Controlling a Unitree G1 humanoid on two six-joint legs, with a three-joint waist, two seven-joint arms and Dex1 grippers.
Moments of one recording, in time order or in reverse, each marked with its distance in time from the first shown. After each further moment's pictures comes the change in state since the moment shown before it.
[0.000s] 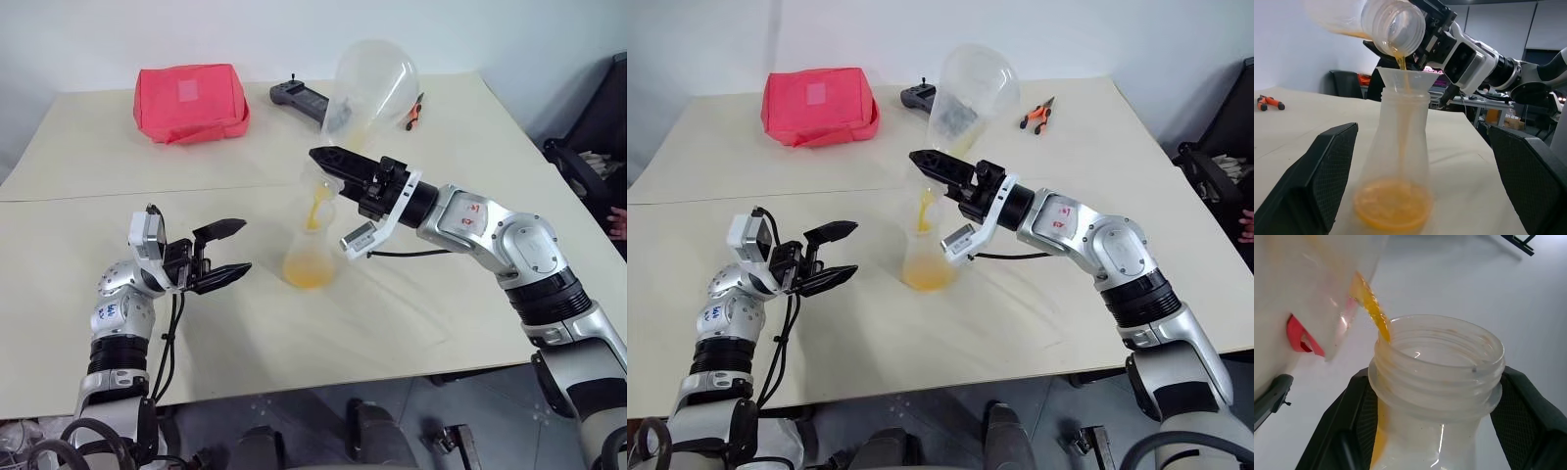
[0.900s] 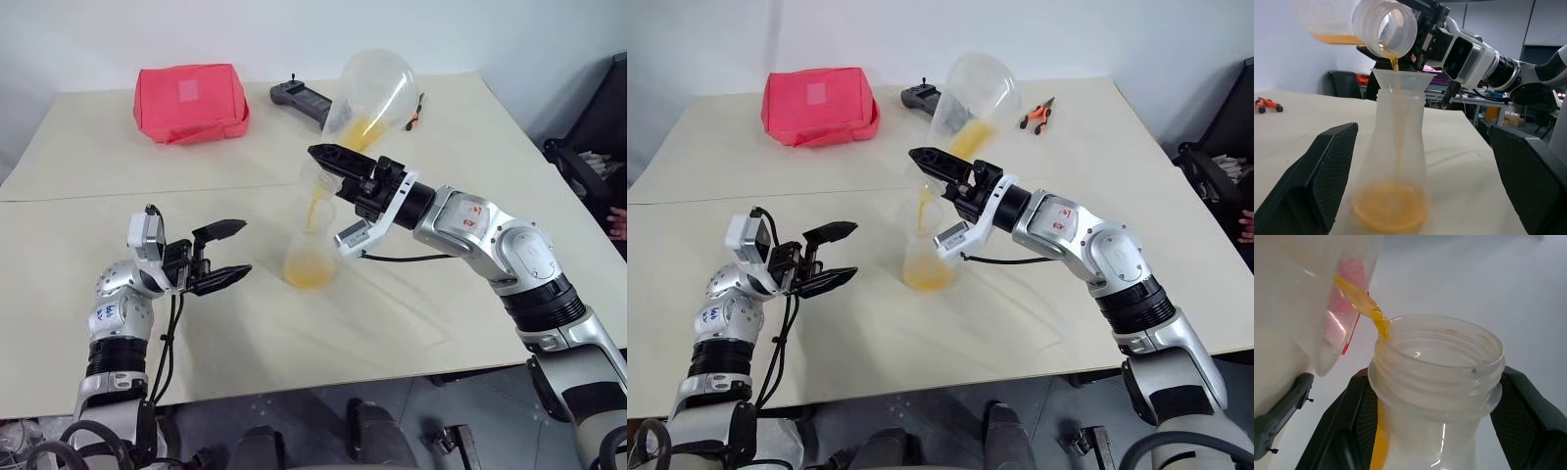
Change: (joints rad) left arm 0.008 0.001 0.000 -0.033 0.000 0.002 0.002; right arm 0.026 0.023 -0.007 -0.064 0.098 0.067 0.153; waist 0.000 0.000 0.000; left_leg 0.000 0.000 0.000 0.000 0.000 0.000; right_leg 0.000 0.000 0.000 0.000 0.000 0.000
